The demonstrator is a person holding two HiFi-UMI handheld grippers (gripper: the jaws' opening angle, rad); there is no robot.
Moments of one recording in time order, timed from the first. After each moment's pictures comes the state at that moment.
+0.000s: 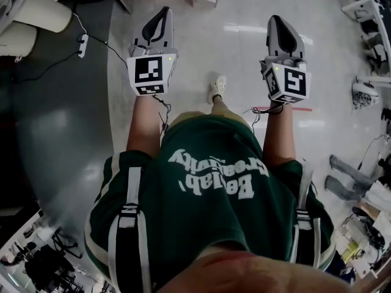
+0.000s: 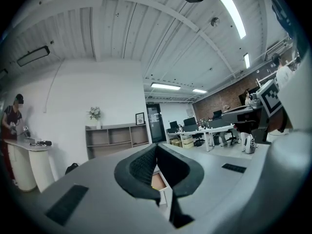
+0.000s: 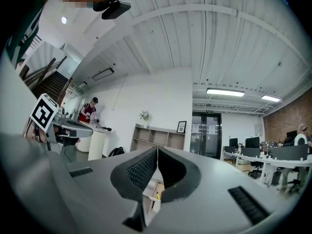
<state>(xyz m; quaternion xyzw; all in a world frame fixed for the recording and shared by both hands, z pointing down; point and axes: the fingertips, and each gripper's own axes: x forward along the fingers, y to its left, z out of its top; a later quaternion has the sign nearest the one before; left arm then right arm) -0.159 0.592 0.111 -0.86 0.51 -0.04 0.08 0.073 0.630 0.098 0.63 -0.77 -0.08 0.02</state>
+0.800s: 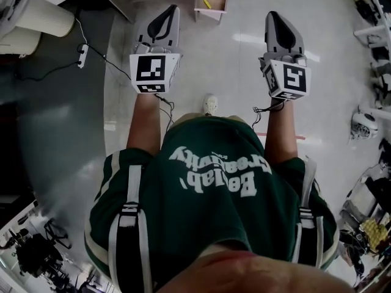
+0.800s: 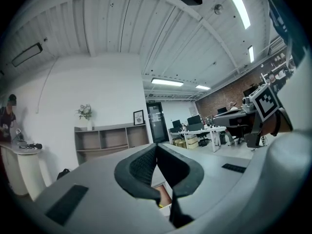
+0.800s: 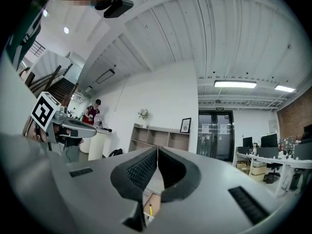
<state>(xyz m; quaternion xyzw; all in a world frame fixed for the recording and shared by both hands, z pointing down) -0.035 0.373 0.099 -0.85 0.52 -0.05 0.09 0.173 0.379 0.094 0.57 -0.82 -0.09 0.01</state>
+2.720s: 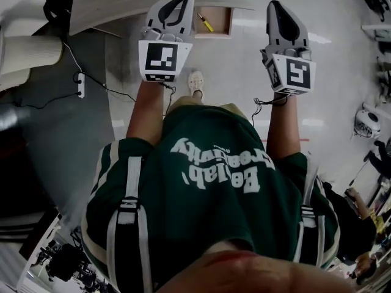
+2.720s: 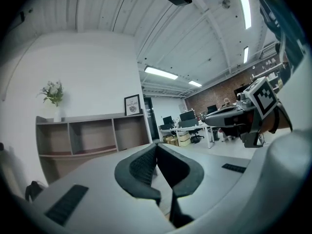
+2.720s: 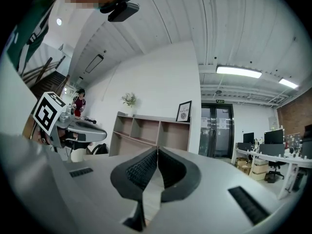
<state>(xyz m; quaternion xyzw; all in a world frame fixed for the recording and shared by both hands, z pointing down) -0.018 -0.043 0.147 -0.89 0.44 -0.07 0.09 0.144 -0.015 0.137 0.60 -0.80 -0.06 0.04</state>
